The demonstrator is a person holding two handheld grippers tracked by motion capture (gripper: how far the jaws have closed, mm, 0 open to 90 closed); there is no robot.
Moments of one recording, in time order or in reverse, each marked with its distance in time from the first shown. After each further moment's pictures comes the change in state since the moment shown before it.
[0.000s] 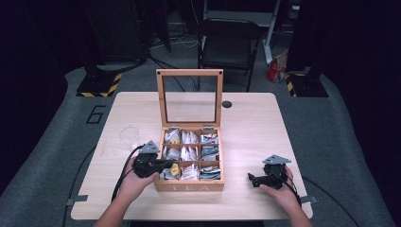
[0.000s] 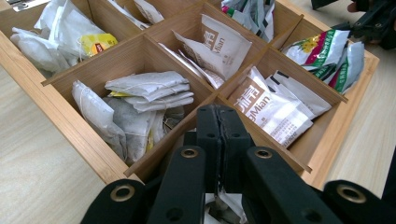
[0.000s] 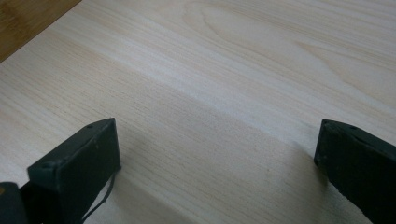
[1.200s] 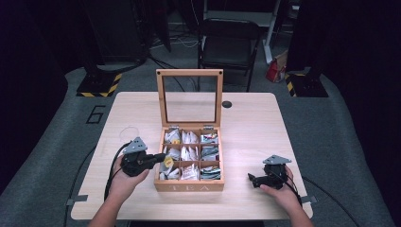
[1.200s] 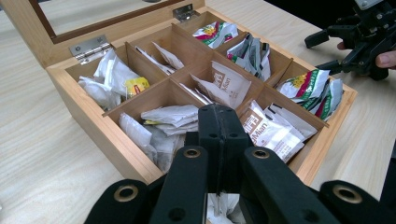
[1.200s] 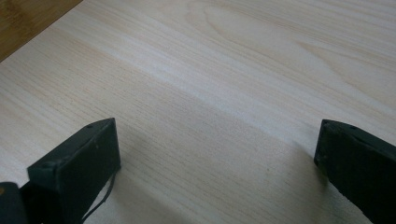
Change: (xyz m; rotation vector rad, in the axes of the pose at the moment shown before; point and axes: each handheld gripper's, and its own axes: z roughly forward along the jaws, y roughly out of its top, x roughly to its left) left arm 0.004 0.006 -0.037 -0.129 0.040 0.037; right arm 0.000 -0.001 0.000 -0.004 0.006 0.000
